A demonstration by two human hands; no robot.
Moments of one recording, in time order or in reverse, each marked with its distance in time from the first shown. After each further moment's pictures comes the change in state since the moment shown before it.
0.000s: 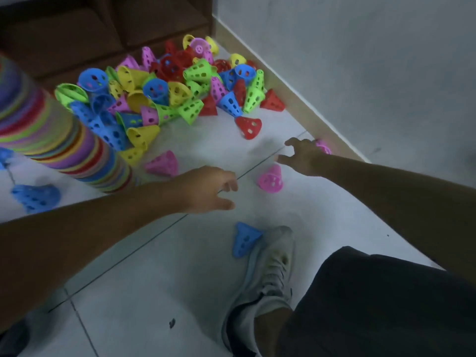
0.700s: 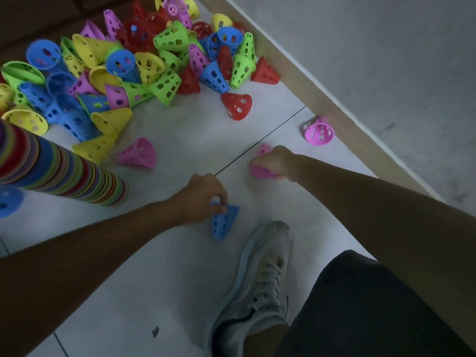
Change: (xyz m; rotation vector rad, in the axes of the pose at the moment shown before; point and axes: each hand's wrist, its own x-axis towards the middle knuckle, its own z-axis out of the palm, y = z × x) left_hand 0.056 -0.036 0.086 -0.085 0.015 -0.039; right_hand 0.063 0.000 0.082 0.566 -0.149 0.261
